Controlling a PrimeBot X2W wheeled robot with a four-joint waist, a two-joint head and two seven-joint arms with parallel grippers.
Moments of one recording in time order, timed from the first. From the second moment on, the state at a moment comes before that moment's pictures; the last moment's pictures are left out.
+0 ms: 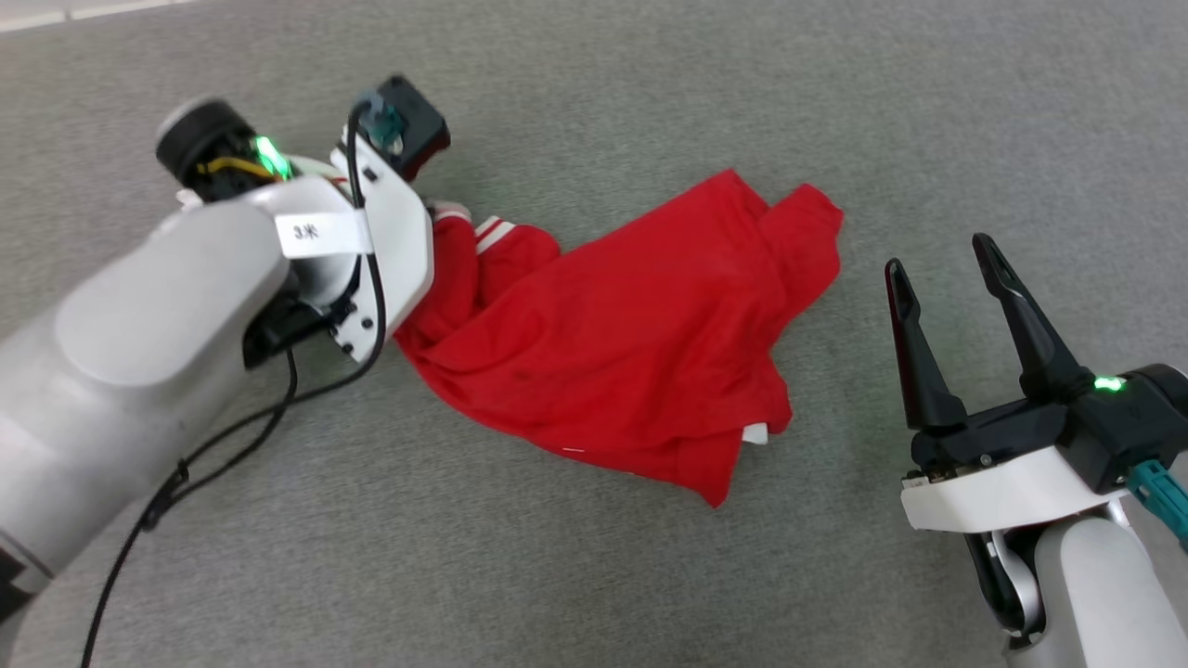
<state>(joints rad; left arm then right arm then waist) -1.24 0.64 -1.27 0.44 -0.87 -0.13 0.40 -0.24 -0.12 0.10 0.00 0.09 0.13 -0.26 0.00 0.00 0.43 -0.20</state>
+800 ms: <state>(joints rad) -1.02 0.71 -1.06 0.37 -0.77 0.23 -0.26 -0.29 -0.27 0.02 -0.02 0.09 0.13 -0.26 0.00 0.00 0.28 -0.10</state>
